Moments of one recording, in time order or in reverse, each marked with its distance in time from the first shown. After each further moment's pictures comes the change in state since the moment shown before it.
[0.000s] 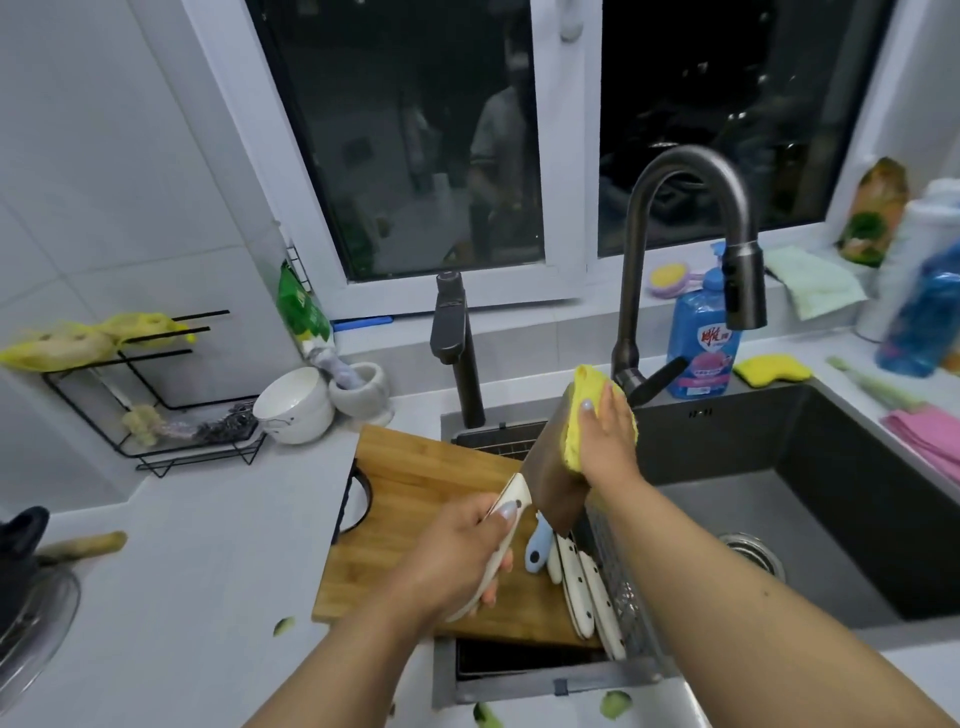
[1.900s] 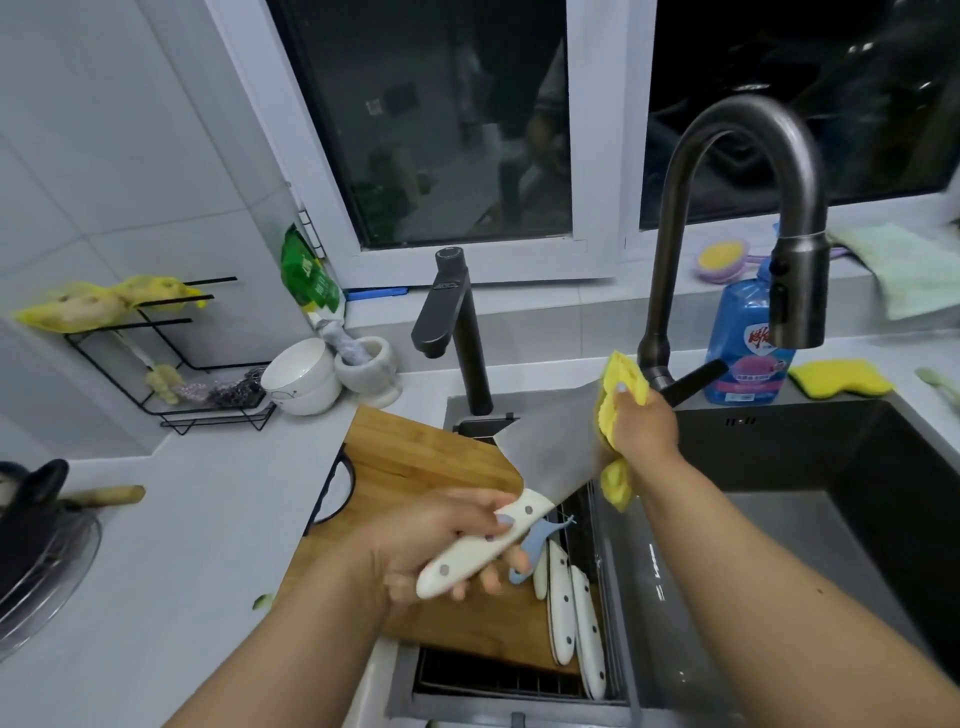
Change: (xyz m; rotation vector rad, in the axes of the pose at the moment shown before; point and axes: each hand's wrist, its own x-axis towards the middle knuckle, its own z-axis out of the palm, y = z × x) left_hand 0.048 0.027 0.000 -0.380 -0.250 -0.405; right_hand 0.076 0.011 -0.026 0.147 -0.026 0.192
